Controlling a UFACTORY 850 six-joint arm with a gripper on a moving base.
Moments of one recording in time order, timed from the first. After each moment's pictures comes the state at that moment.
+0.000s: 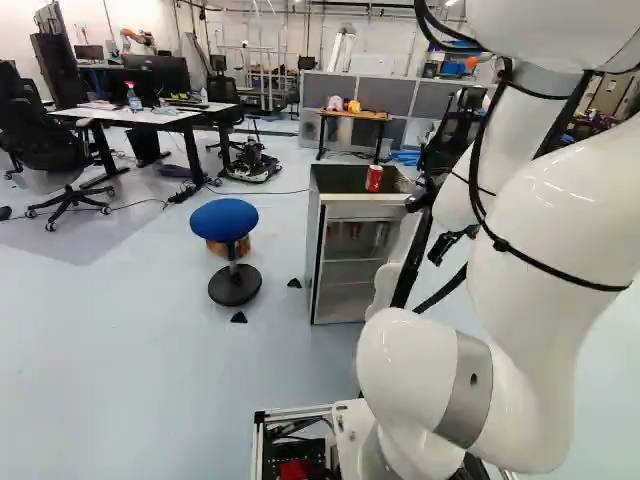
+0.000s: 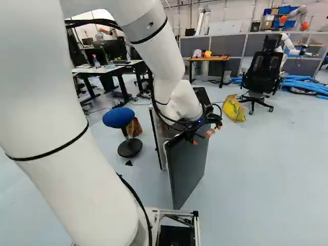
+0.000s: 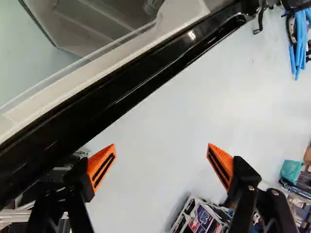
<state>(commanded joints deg) -34.3 -2.4 -35.8 -68.9 -7.8 9.3</state>
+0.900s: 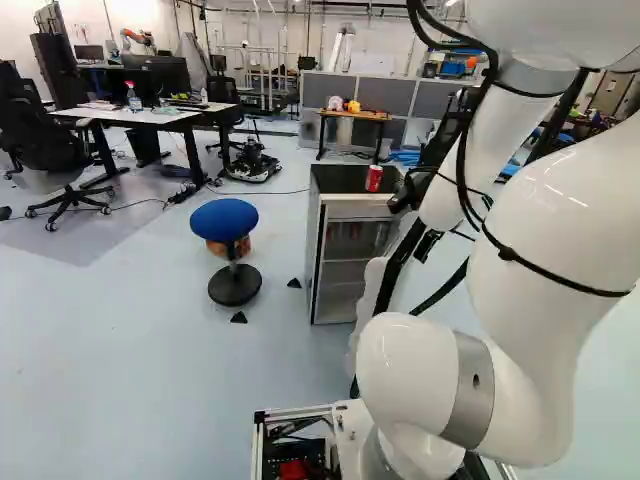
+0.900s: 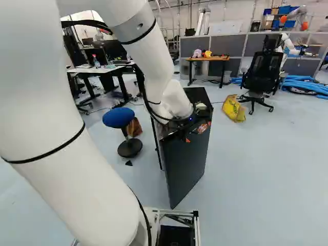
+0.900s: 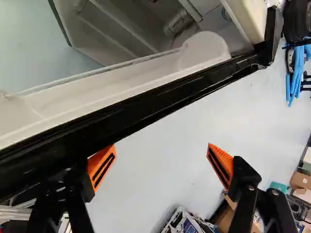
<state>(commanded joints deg) -28.3 -1.2 -34.5 -69.8 -7.8 9.3</state>
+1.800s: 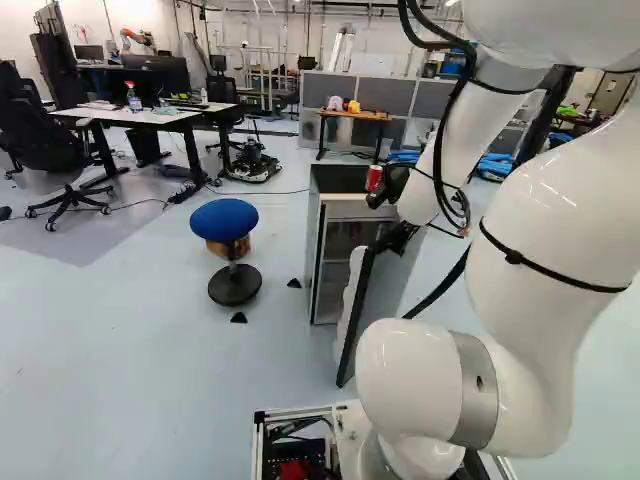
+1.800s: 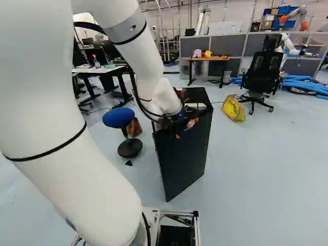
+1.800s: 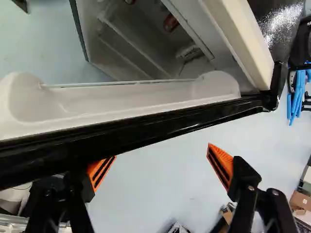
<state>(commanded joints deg) -20.3 -2.2 -35.5 -65.6 -7.8 9.3</state>
